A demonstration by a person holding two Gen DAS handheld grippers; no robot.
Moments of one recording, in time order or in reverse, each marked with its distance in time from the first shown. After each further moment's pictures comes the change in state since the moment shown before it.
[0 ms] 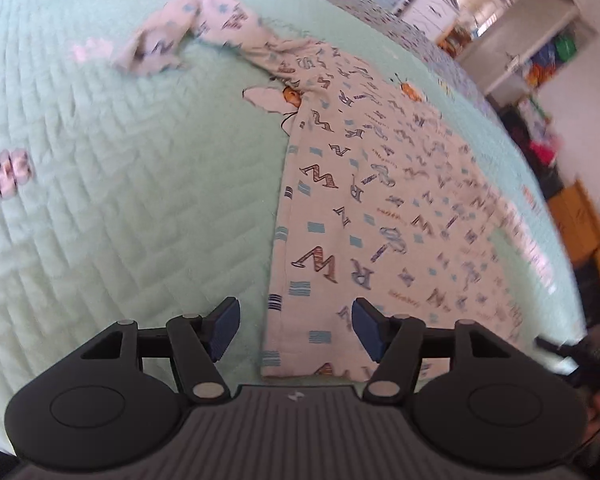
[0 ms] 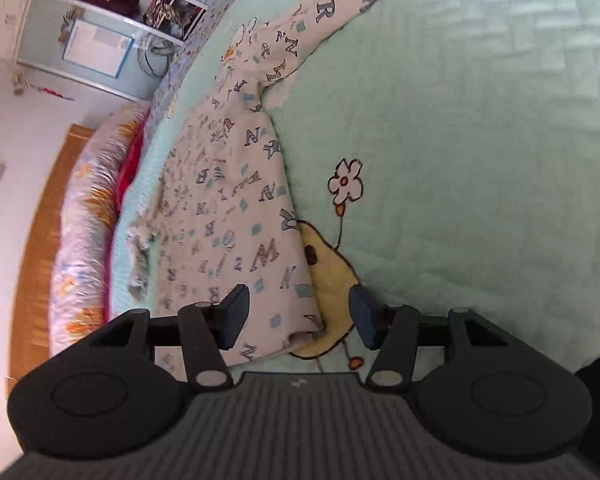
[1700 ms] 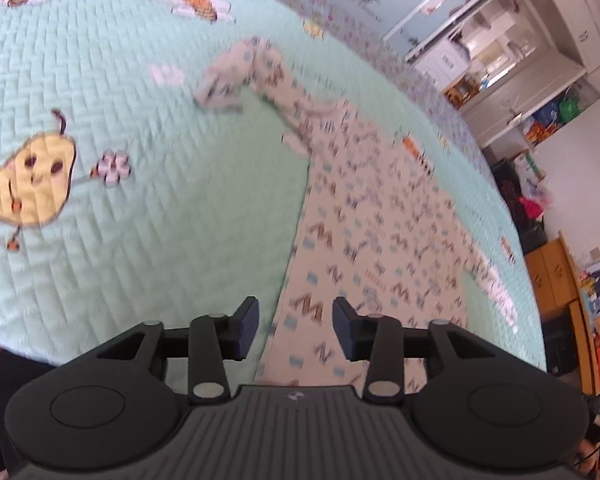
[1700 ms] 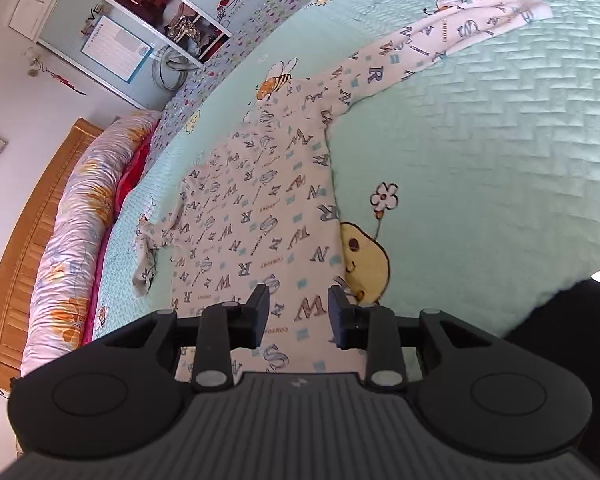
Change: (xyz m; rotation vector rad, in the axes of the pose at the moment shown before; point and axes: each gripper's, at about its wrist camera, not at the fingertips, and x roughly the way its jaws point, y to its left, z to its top) left arm -0.105 0.014 -0.004 -0.080 -0.147 0.016; right arm -0.061 0.066 -0.036 -0.156 -0.138 -0.100
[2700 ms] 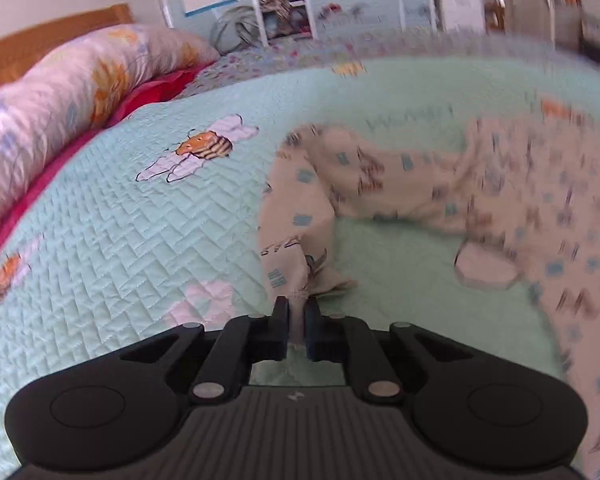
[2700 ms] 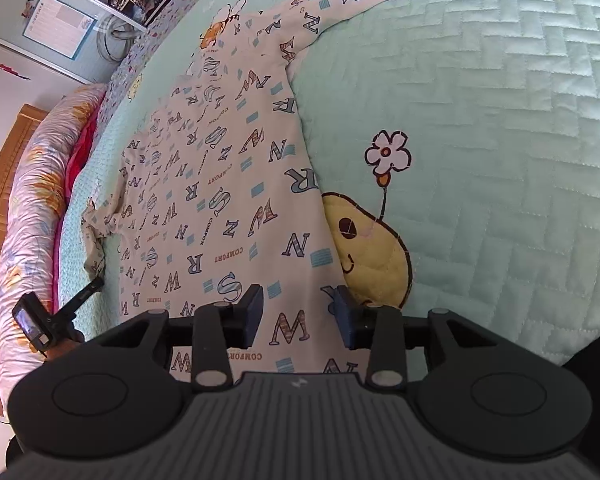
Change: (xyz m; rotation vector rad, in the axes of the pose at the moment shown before) left arm 0.163 -0.002 0.119 0.580 -0.240 0.459; right arm 0.090 -0.003 0.010 0.080 0.141 -0.123
